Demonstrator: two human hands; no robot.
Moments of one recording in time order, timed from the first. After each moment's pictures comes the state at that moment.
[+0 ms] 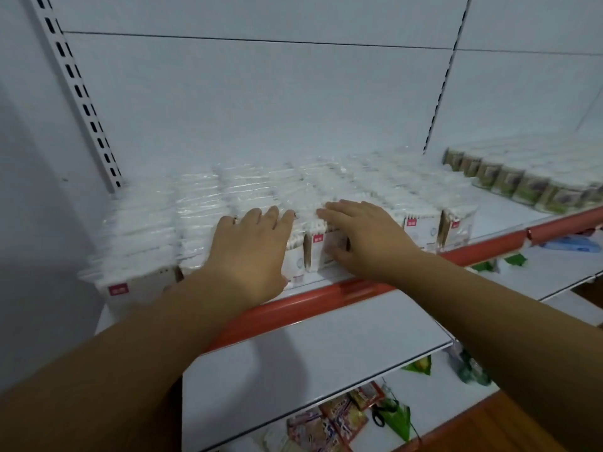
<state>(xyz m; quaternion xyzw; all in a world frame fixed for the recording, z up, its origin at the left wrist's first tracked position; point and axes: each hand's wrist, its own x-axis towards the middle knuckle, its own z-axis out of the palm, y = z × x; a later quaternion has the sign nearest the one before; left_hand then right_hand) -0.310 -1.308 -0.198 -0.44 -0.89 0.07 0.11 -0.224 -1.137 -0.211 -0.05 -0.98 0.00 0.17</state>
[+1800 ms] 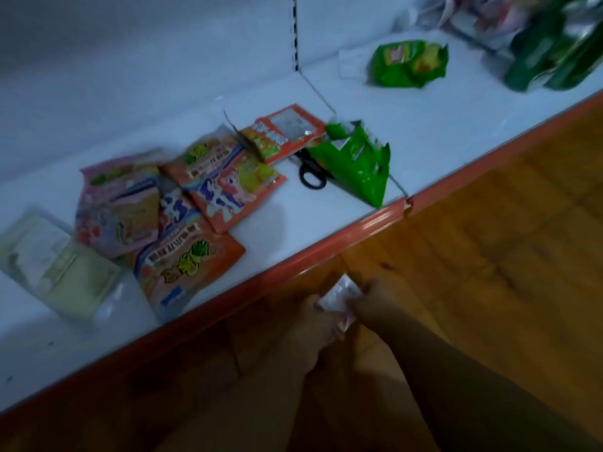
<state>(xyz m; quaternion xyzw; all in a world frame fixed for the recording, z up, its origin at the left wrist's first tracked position) -0.089 -1.059 -1.227 0.05 -0.72 -0.44 -0.54 -0.015 -0.945 -1.247 -0.53 -0.70 0.48 -0.10</state>
